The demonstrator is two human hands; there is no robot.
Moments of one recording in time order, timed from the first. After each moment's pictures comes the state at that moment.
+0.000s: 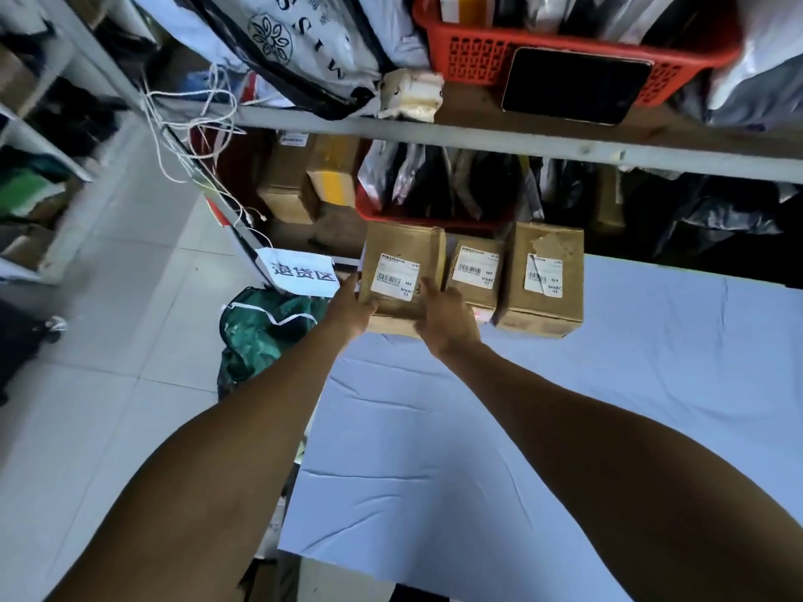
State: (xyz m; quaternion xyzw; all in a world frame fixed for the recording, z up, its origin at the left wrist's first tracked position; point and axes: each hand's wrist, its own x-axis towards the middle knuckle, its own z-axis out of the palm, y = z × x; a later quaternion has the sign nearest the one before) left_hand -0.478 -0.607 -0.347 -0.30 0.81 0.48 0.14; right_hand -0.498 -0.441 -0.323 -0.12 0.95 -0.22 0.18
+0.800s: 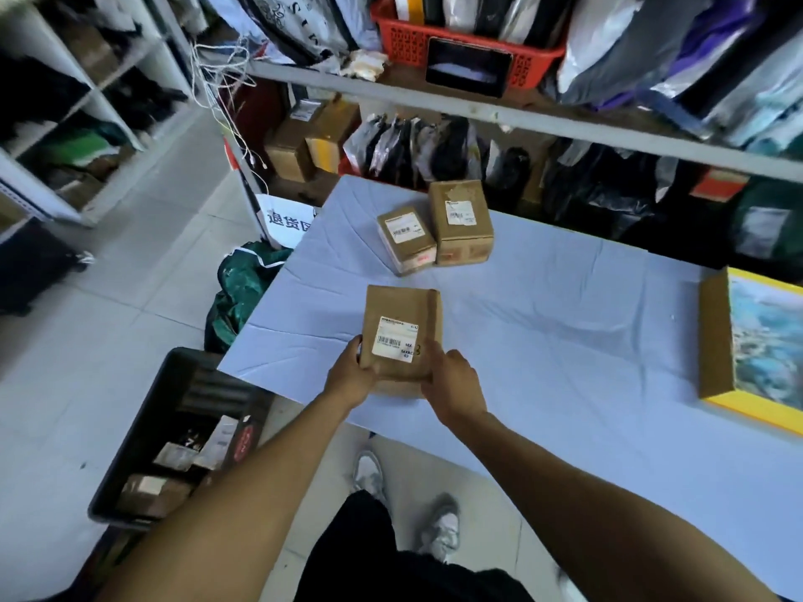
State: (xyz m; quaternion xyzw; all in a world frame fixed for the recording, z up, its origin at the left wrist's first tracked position) left_hand -0.192 -0.323 -0.320 -0.35 0.77 0.53 0.09; right_hand -0.250 -0.157 -0.297 -0.21 0.94 -0.20 0.20
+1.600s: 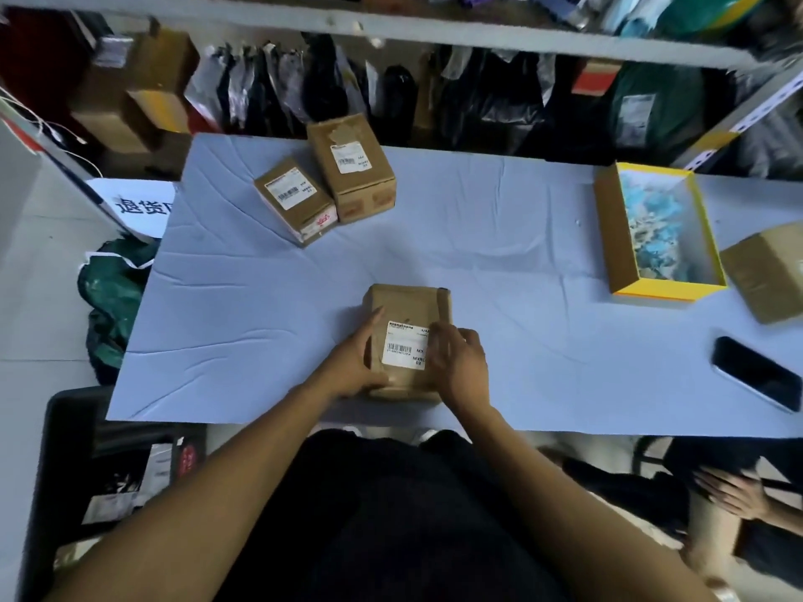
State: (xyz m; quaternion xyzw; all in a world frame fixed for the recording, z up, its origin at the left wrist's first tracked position) left_hand -0.244 -0.269 -0.361 -0.05 0.81 0.51 0.29; right_hand -0.244 -0.076 -0.346 0.08 0.94 -0.31 0.10
